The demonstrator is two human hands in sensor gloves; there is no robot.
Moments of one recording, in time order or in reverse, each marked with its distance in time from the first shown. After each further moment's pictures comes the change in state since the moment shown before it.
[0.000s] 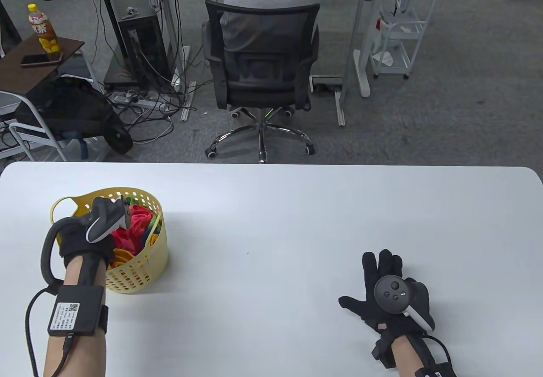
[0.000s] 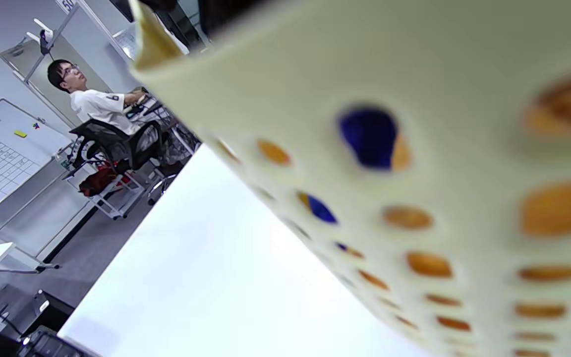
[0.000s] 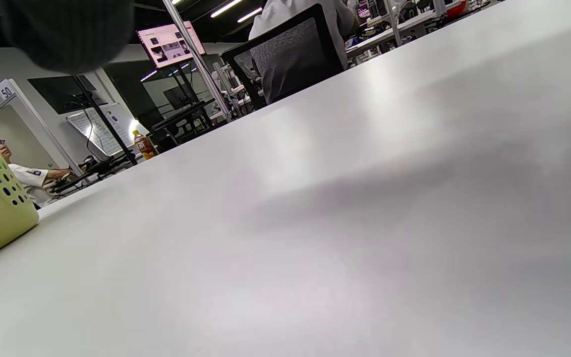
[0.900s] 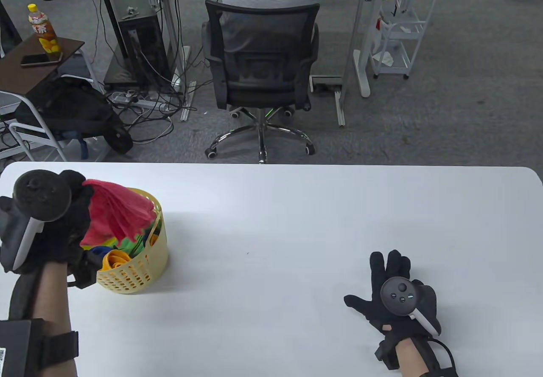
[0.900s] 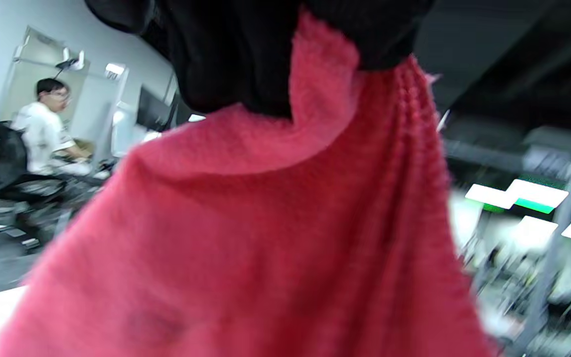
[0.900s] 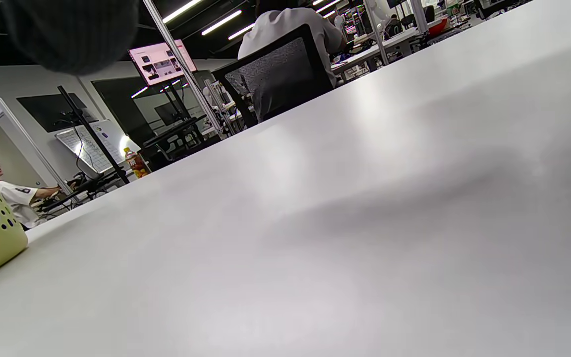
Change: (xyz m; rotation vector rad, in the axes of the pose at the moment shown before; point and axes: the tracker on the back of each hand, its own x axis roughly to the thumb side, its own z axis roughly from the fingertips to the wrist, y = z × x) left_hand -0.130 0.122 0.157 0.654 -0.132 0.974; right_hand -0.006 -0.014 0.009 -0.055 0.036 -0.021
